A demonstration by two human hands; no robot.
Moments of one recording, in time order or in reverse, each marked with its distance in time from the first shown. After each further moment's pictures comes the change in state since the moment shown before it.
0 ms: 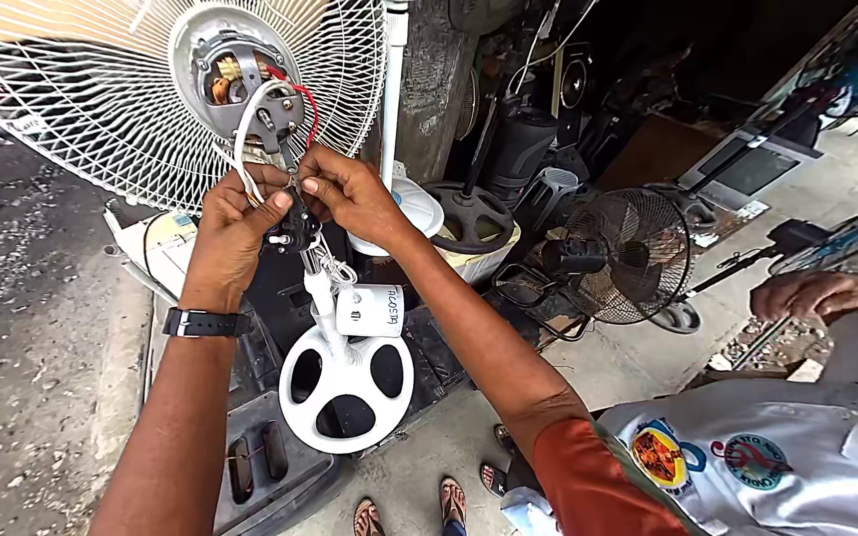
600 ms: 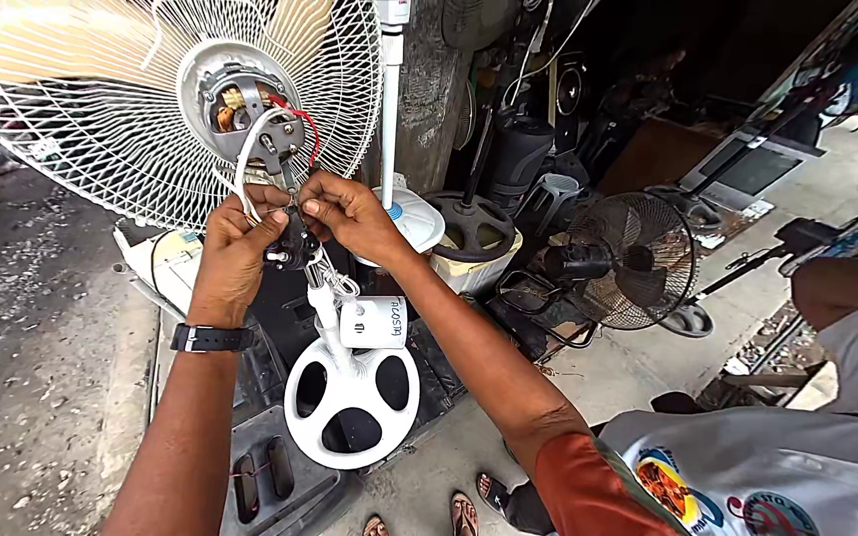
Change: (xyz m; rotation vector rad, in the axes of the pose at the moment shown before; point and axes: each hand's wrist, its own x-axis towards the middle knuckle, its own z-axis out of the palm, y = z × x) left_hand 0.002 -0.005 -0.003 -0.056 0.014 0.012; right_hand -0.006 0.004 0.007 0.180 0.060 0.016
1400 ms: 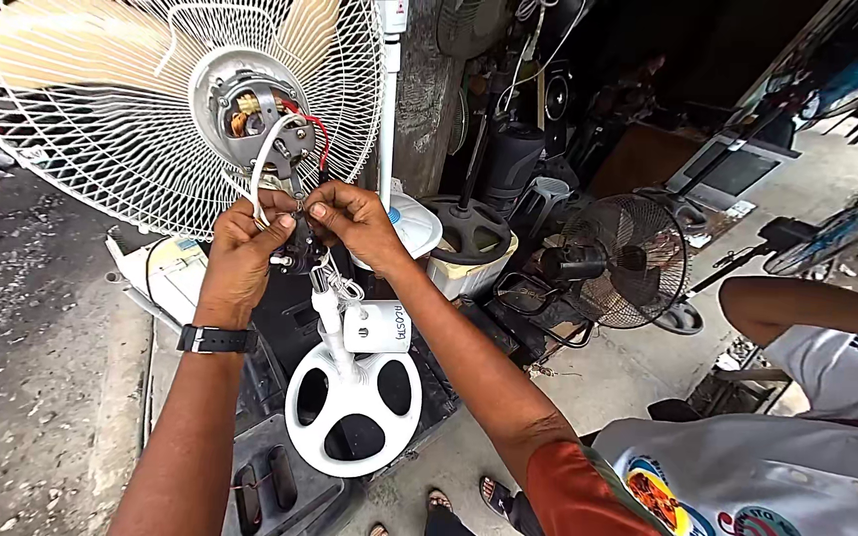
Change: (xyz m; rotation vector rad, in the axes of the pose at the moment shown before) left_hand 0.003 -0.005 -0.005 -0.057 -0.031 0.009; right_hand -0.004 0.010 0.012 0.144 0.141 0.017
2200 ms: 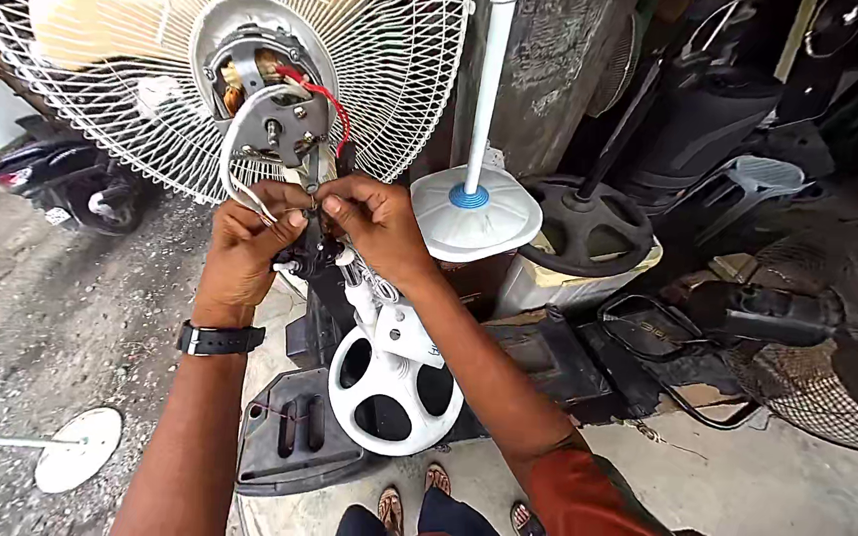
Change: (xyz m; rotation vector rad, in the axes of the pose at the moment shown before) left_hand -0.006 0.017 0.014 0.231 0.084 -0.023; right_hand 0.006 0.017 -0.003 0.144 0.000 -0.015
